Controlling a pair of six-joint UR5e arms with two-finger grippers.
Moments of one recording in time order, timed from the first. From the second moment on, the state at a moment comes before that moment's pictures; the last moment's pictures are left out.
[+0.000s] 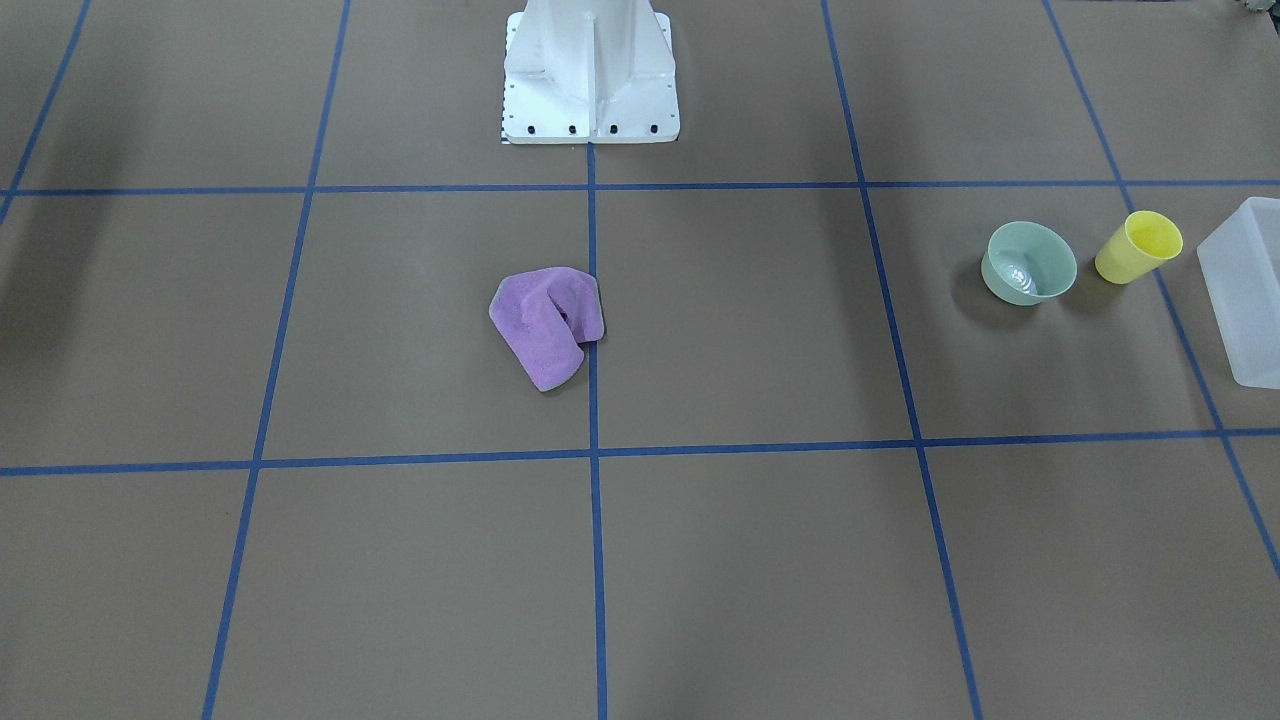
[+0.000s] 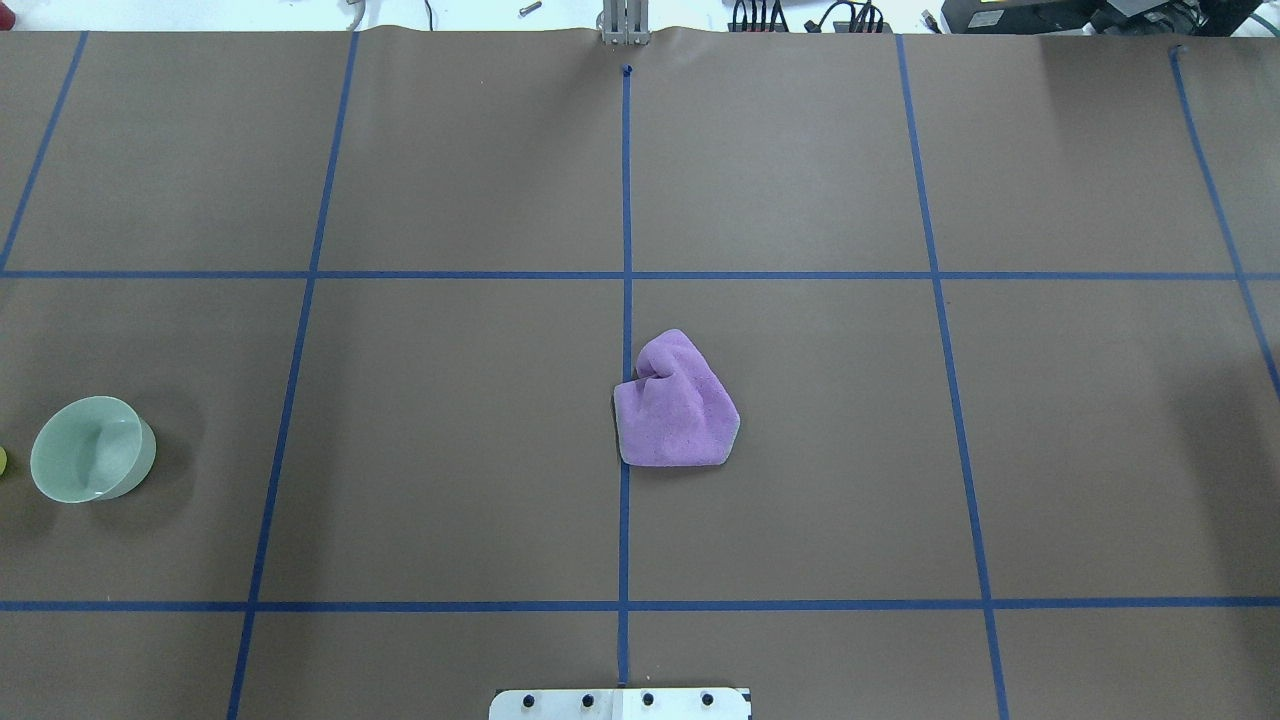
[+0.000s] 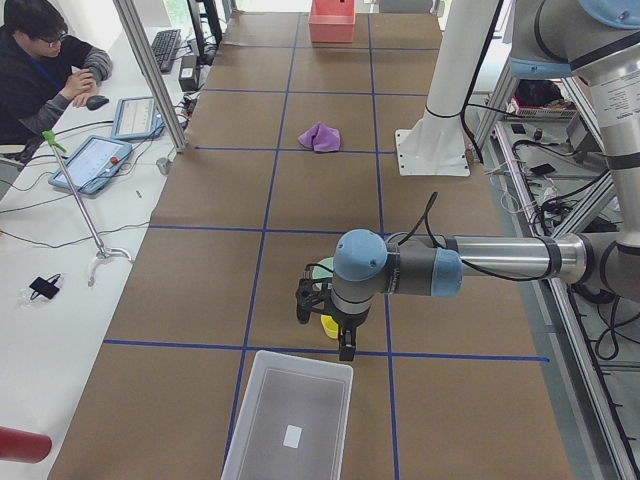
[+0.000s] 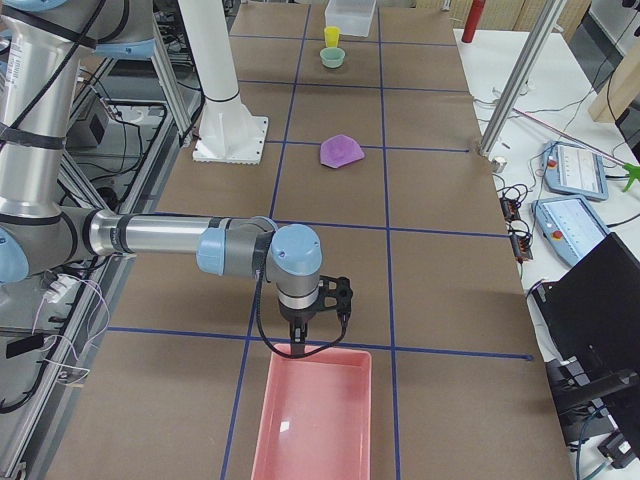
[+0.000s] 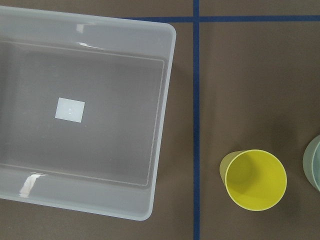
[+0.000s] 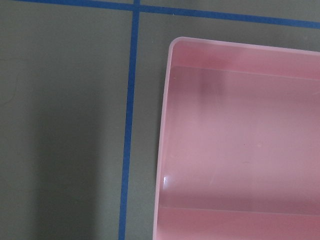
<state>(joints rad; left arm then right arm) -1.60 -1.19 -1.95 -1.62 -2.33 -0.01 1.63 -1.87 1.89 -1.66 2.27 -0.15</state>
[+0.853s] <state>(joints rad) -1.60 -1.19 -1.96 -1.63 -2.34 0.00 1.63 -1.87 1.90 -1.66 2.26 -0.15</state>
